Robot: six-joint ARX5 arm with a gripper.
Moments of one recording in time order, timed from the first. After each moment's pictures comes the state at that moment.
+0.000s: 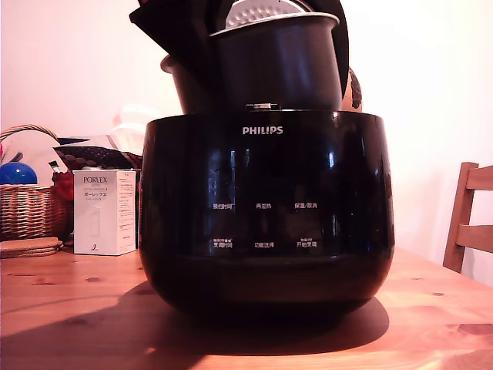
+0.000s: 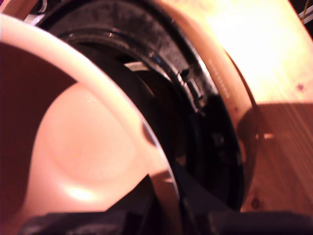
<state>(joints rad) -0.83 1.60 1.57 -1.09 0.04 1.26</state>
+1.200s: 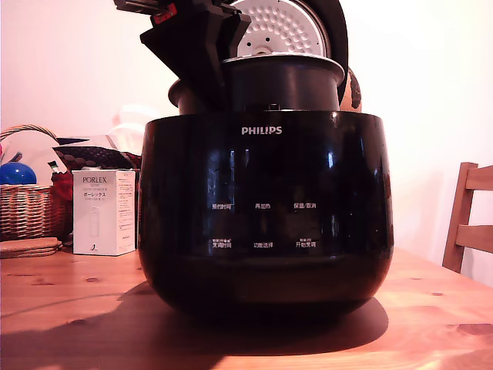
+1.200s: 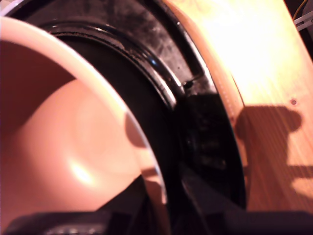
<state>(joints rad) -0.84 1.66 1.59 -1.09 0.04 1.16</state>
